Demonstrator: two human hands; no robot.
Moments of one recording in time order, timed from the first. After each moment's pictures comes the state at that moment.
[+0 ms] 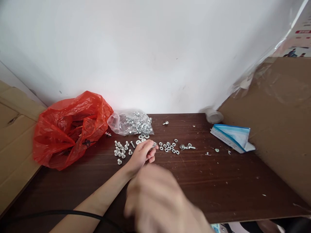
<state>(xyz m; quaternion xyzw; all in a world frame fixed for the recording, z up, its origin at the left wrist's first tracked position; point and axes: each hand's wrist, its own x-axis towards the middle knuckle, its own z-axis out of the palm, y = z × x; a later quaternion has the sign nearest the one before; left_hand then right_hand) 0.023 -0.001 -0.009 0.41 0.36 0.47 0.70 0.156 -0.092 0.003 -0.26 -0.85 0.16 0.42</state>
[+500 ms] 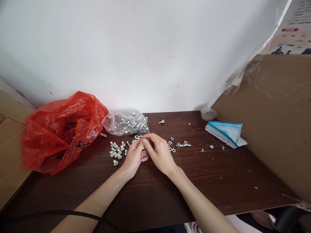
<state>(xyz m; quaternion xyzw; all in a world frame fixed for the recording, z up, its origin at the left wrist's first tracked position) 0.025 0.000 -0.011 0.33 0.37 0.52 0.70 0.139 0.003 0.004 -0.46 -0.73 0.27 0.43</state>
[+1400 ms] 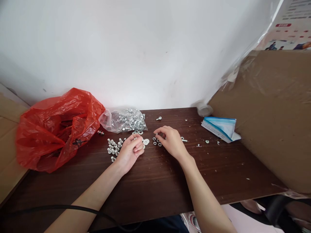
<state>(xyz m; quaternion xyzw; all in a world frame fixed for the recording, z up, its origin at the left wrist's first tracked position) 0.013 0.000 -0.004 0.26 0.32 0.53 0.74 0.193 0.032 -0.005 -0.53 -0.76 0.17 0.33</state>
